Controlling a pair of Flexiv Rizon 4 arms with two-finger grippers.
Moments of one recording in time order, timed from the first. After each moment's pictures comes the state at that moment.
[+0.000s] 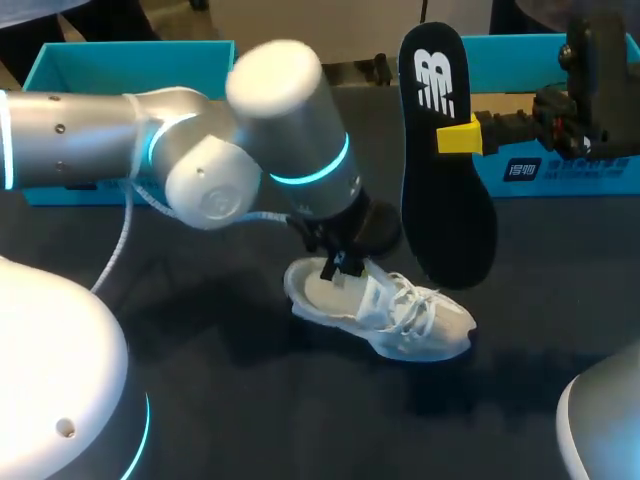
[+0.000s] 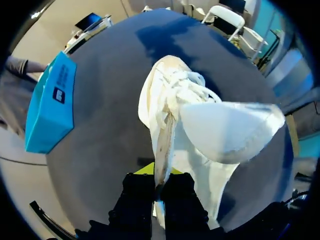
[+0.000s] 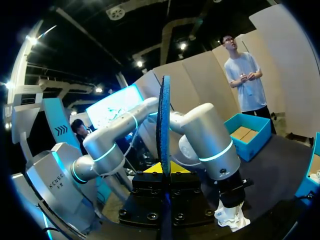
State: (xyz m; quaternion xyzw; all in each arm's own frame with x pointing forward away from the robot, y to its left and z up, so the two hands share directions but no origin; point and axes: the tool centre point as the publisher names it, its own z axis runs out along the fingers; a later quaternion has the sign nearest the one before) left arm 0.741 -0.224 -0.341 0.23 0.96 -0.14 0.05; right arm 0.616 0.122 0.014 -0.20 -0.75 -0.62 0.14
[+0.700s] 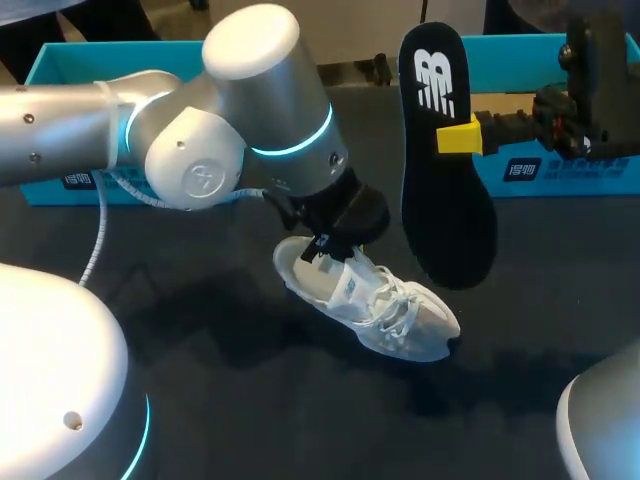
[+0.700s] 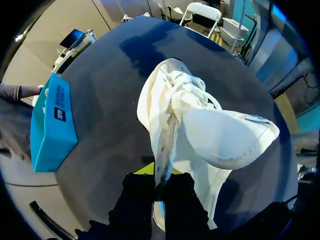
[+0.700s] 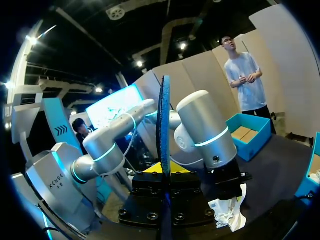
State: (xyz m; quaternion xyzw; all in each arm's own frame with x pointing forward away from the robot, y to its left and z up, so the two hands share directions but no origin) left arm 0.742 -0.213 -0.313 0.31 0.94 -0.14 0.05; right arm 0.616 0.122 0.014 -0.20 -0.75 -0.62 0.14
